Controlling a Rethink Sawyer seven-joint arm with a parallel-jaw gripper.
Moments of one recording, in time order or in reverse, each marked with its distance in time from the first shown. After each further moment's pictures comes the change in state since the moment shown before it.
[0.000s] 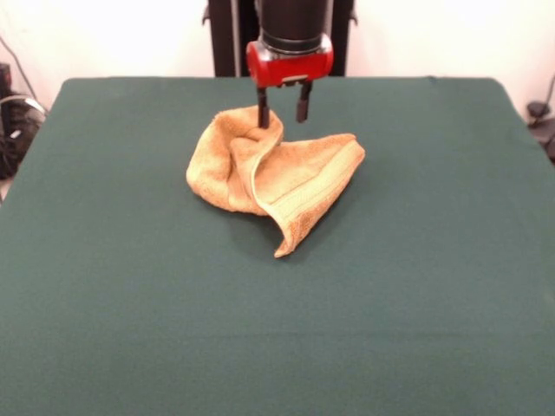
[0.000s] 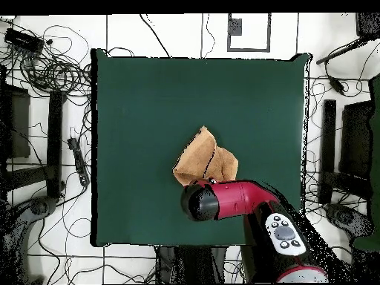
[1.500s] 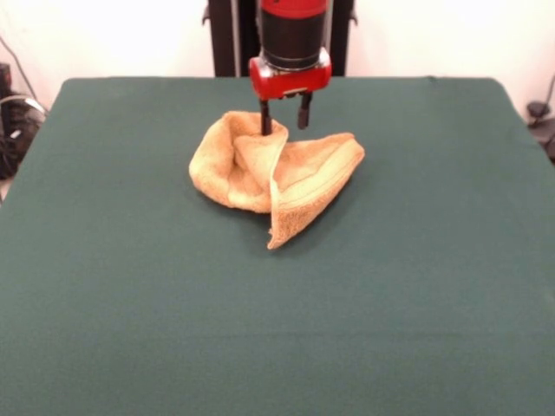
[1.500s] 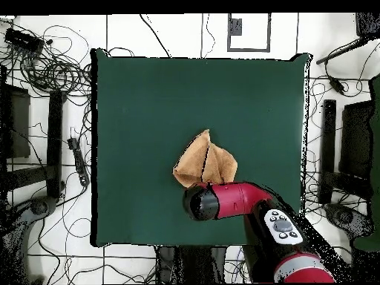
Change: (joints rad) arm -0.014 0.077 -0.003 -0.011 0.000 0.000 0.000
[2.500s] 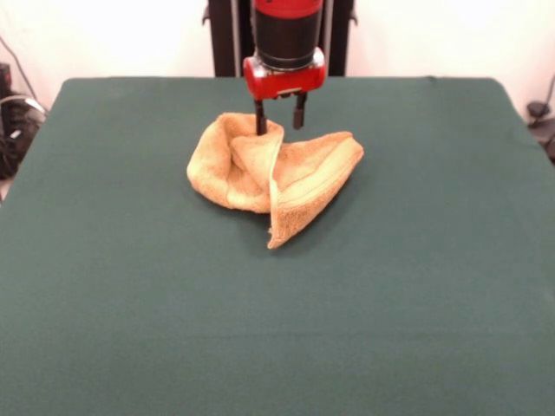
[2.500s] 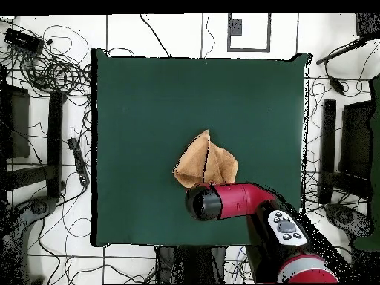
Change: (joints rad) arm -0.013 0.000 0.000 0.000 0.000 0.000 0.000
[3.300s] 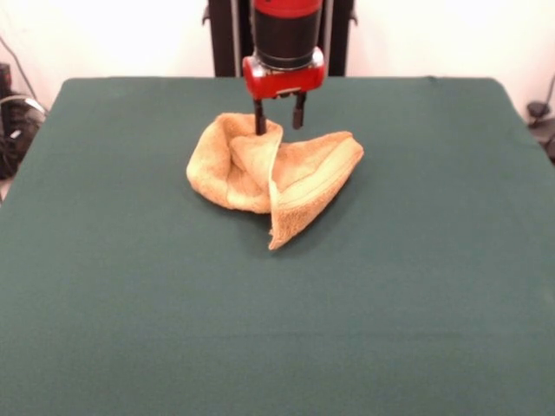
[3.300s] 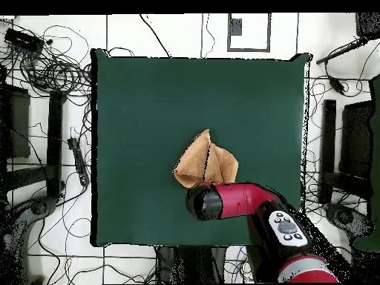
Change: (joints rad) arm 0.000 -0.006 -0.004 0.000 0.011 0.000 0.000
